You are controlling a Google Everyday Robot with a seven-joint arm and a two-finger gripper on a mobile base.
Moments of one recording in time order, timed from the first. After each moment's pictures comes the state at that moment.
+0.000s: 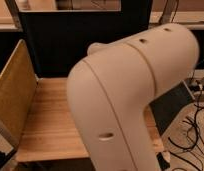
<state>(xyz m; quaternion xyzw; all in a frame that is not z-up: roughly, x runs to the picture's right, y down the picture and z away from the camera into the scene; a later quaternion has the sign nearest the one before) -0.037 -0.046 0.800 -0.25 -0.01 0.62 0.74</state>
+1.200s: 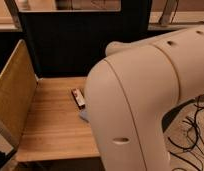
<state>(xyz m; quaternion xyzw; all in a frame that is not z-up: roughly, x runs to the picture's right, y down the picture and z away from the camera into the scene) 0.040 -0.062 0.812 -0.19 0.02 0.64 0.75</state>
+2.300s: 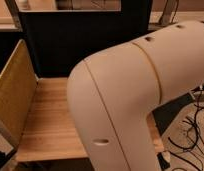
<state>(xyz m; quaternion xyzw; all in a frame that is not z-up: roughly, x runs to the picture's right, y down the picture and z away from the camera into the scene) 0.075 0.002 0.810 -0.19 0.10 0.63 0.75</state>
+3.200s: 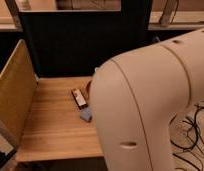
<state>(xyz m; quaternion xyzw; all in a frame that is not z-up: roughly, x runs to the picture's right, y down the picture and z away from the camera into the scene) 0.069 0.007 0.813 -0.21 0.05 0.65 0.73</state>
